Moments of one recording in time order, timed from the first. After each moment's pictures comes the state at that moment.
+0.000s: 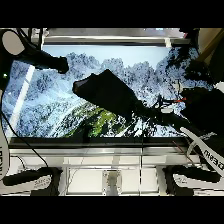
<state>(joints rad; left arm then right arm) -0.20 -1.35 1.79 1.54 -1.37 -1.48 0.22 -1.37 0.65 -0.14 0.42 1.29</state>
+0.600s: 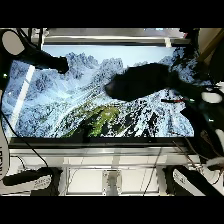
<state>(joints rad) -0.20 -1.35 1.79 1.54 -1.37 -1.48 -0.24 -0.99 0.85 -0.41 0.57 1.33</state>
